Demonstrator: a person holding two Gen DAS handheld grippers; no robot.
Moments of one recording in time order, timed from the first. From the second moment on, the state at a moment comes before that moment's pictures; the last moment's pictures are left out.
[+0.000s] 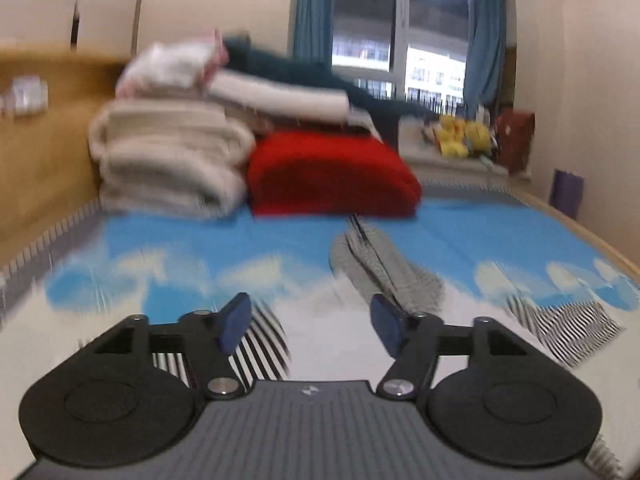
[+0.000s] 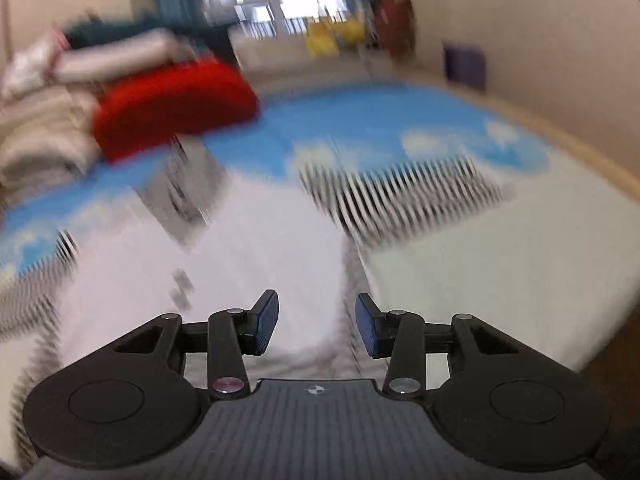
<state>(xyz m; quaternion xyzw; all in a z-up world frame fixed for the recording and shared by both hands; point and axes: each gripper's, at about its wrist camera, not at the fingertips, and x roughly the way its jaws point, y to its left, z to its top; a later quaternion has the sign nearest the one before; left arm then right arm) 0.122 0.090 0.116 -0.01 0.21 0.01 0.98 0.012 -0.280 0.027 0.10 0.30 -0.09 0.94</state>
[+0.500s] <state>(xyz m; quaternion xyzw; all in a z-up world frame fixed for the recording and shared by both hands) 0.220 0.250 0.022 -0.12 0.38 0.11 0.91 0.141 -0.261 0.111 0.05 0.17 0.03 0.98</state>
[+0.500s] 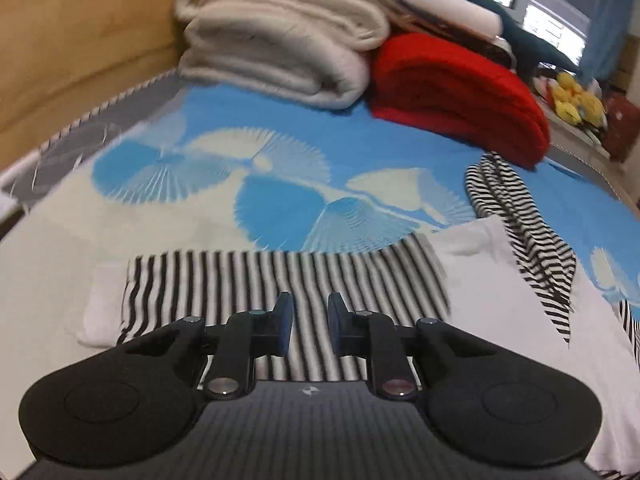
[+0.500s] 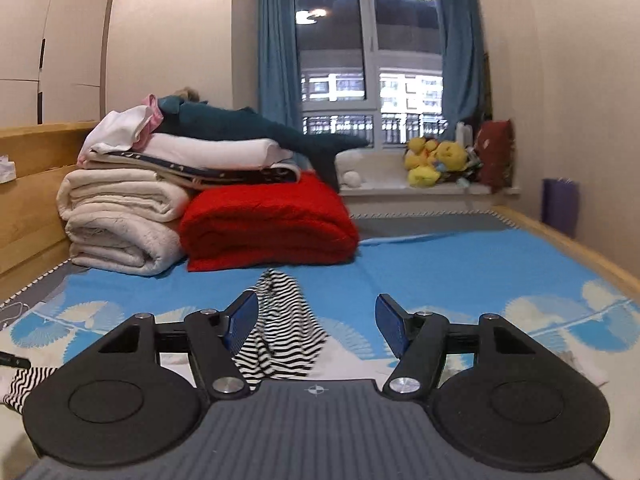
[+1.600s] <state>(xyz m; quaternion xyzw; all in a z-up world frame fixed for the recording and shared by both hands) 0.250 0.238 0.051 -0.16 0.31 0.19 0.92 0.213 -0.228 0.039 0.05 0.34 0.02 0.94</state>
